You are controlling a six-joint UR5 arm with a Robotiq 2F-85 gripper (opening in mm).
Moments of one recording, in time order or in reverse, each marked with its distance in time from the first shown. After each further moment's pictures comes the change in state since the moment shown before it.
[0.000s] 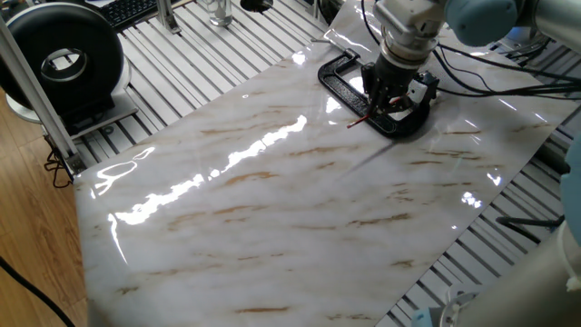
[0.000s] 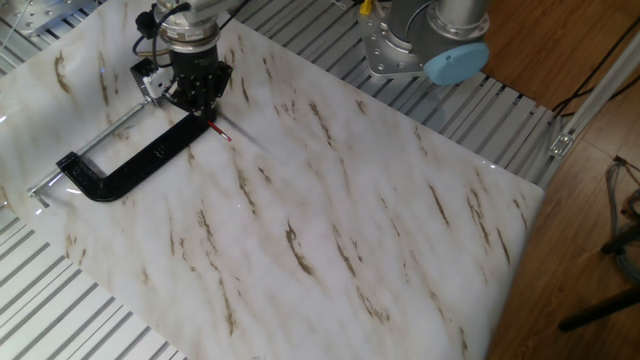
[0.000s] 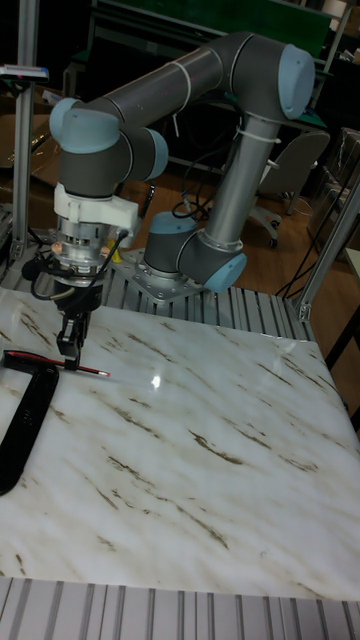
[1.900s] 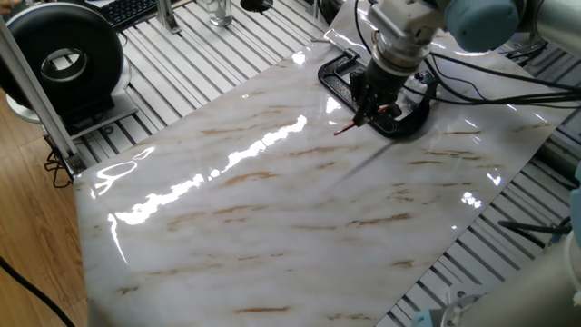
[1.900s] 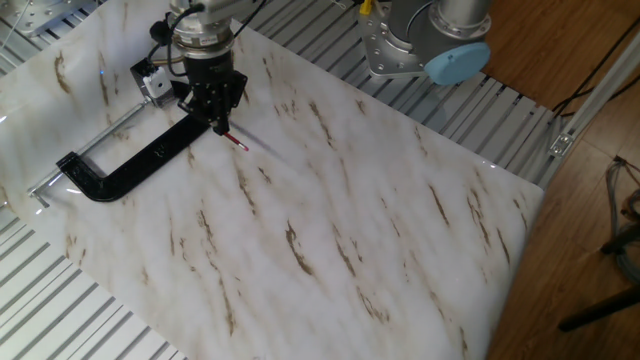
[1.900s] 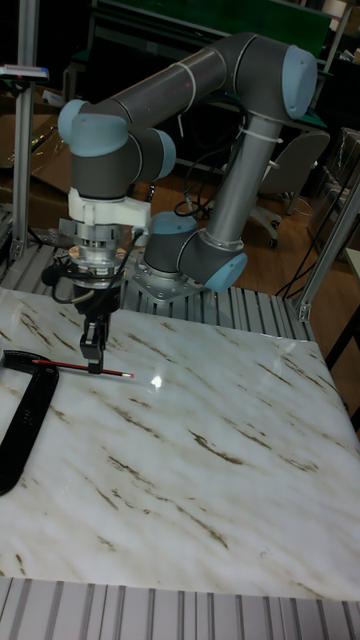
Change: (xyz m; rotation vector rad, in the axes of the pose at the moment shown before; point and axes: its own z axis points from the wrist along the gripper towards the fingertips) arm -0.042 0.009 0.004 0.003 -0.087 0.015
